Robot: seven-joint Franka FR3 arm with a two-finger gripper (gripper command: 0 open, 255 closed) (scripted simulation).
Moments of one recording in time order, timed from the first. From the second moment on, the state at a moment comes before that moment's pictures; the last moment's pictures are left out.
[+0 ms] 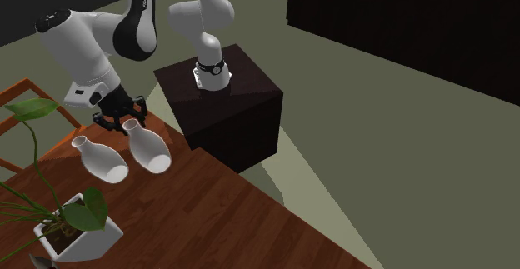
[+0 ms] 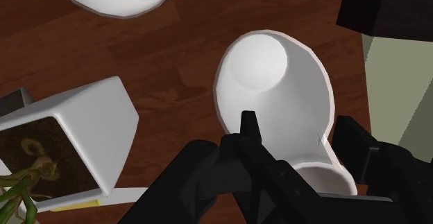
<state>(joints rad) -0.29 -0.18 -0.65 -2.46 -0.07 2.35 -0.94</state>
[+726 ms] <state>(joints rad) -0.27 -0.04 -0.68 -2.51 0.07 2.52 -1.04</state>
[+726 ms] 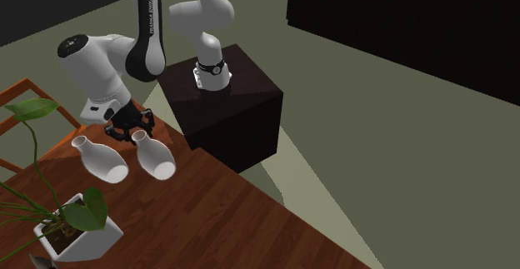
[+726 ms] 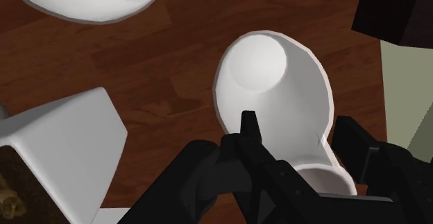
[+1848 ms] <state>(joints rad) -0.27 -0.04 -0.68 -2.51 0.06 2.51 -1.05</state>
